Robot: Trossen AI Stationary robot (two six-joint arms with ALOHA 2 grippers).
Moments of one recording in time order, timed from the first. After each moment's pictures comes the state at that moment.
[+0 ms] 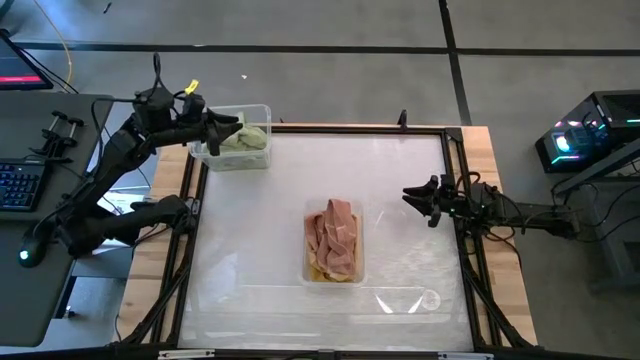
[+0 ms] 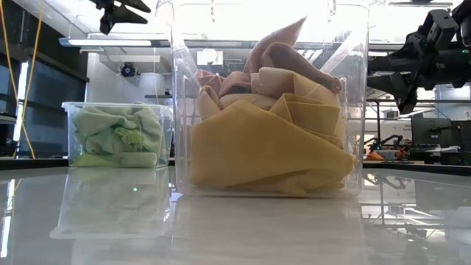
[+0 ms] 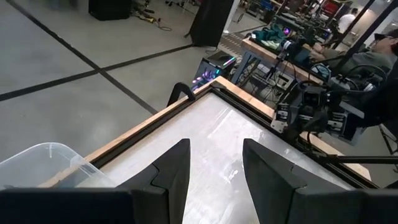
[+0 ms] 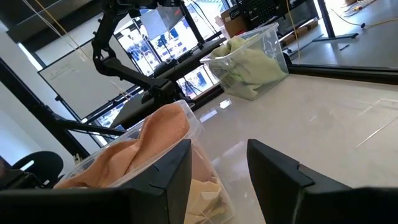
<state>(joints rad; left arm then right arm) 0.84 0.80 1.06 -0.58 0.37 -0.22 -0.07 0.02 0.04 -0.03 0.15 0.52</state>
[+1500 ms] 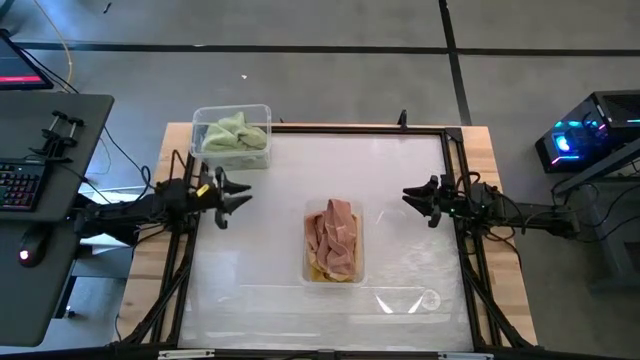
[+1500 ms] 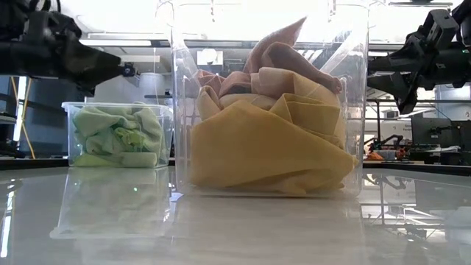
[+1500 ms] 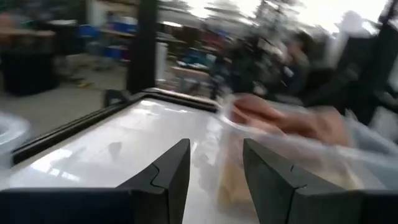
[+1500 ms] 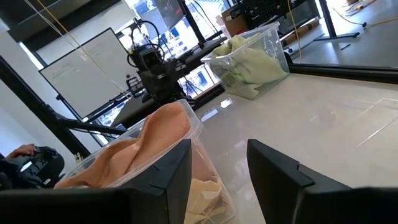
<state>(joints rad) 0.12 0.00 0.01 0.02 -0.09 -0.17 -0.07 0.02 0.04 -0.04 0.14 0.52</state>
